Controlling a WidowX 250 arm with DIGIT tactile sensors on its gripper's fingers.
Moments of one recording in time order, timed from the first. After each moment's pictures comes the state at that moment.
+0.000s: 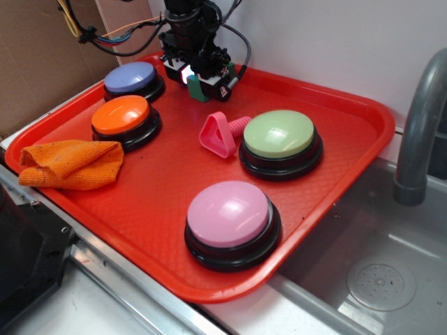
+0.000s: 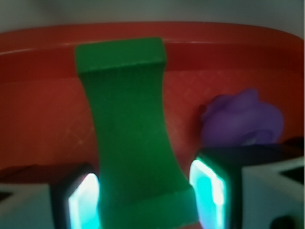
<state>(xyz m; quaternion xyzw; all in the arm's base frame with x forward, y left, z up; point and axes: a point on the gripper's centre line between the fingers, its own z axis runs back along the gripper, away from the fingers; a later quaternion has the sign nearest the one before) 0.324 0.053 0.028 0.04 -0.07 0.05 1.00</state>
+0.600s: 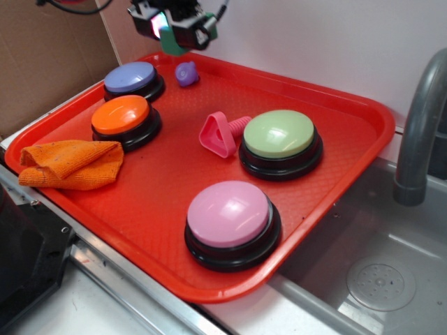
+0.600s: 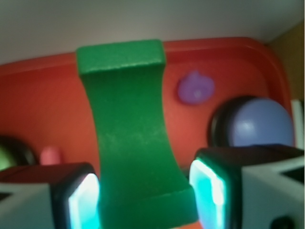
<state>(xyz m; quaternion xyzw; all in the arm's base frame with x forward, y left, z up) 0.279 0.031 0.130 0.02 -0.04 0.07 1.00</state>
